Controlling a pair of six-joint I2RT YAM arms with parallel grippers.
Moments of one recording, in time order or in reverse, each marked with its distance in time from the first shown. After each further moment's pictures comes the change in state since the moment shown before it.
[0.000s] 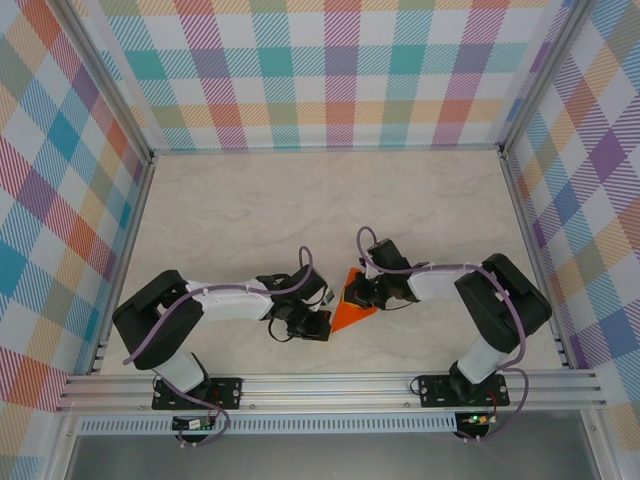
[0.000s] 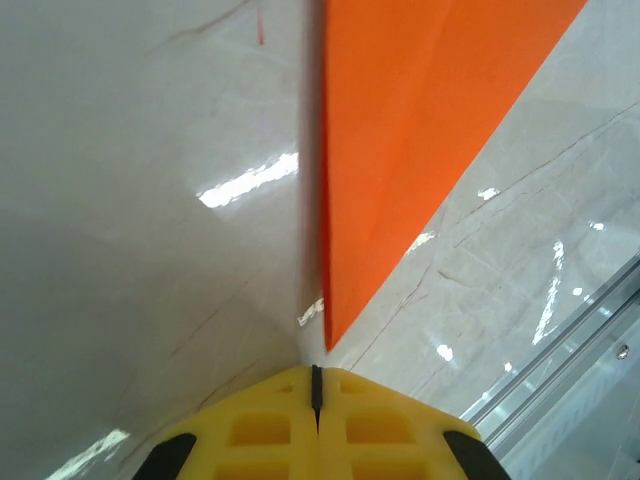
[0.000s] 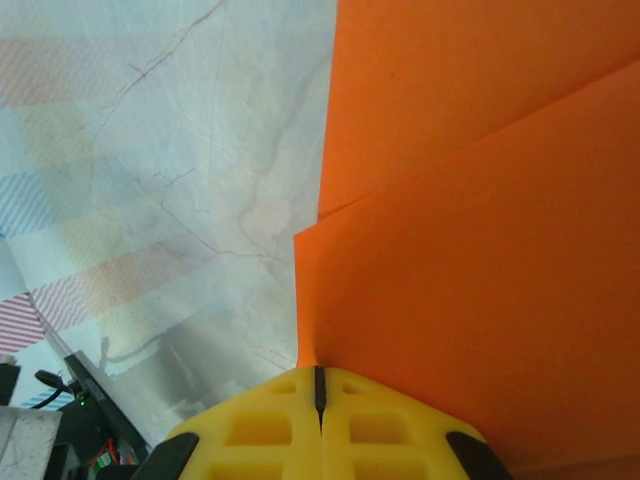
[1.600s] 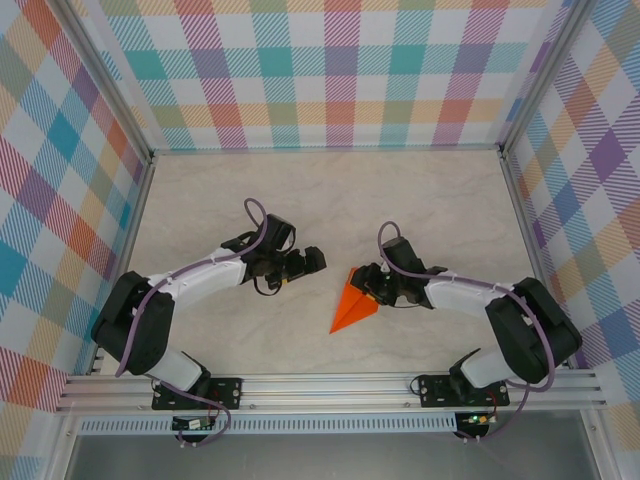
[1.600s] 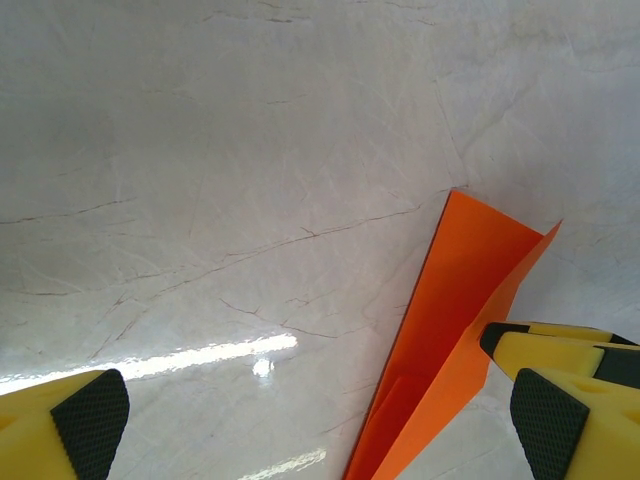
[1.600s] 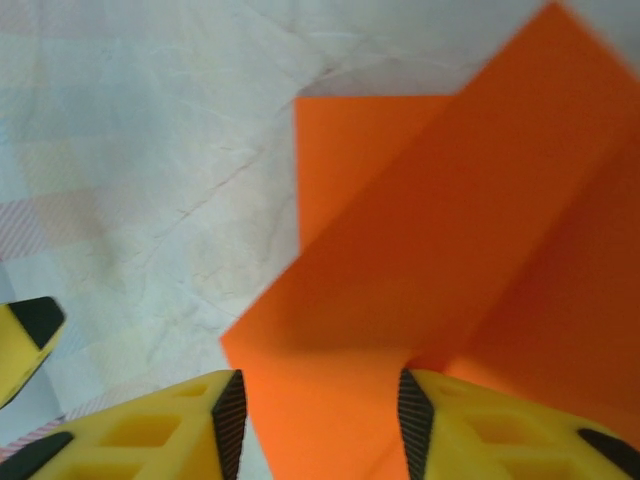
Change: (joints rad) left arm 0.316 -0.076 0.154 -0.032 -0.182 -0.147; right arm -0.023 -0.213 -0.069 -0.037 0.214 0.166
